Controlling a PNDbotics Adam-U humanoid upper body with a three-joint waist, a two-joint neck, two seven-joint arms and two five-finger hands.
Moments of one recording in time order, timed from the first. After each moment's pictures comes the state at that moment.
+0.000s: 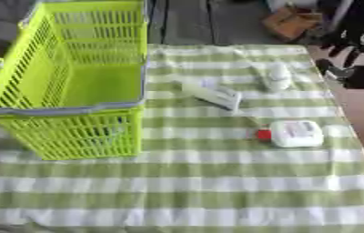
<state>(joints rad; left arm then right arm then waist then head) -0.17 0.32 0.19 -1.98 0.21 -0.24 0.15 -0.56 -0.60 -0.02 -1.49 0.53 -0.17 0.44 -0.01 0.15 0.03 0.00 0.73</state>
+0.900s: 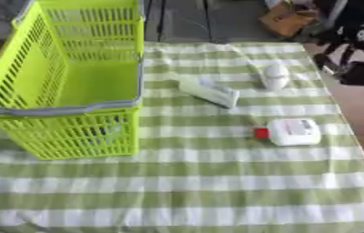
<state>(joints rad) -0.17 0.32 0.19 -1.98 0.21 -0.24 0.15 -0.55 -0.59 -0.03 -1.52 0.49 -0.18 0.34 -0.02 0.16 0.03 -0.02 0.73</state>
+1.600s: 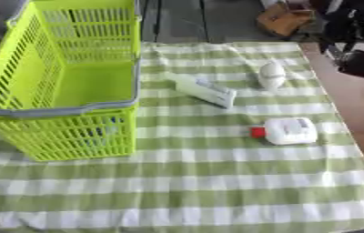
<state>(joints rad) -0.17 0.32 0.18 -1.98 0.21 -0.24 0.15 -0.54 -0.58 -0.03 -1.53 0.48 -0.17 0.21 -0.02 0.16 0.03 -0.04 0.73</state>
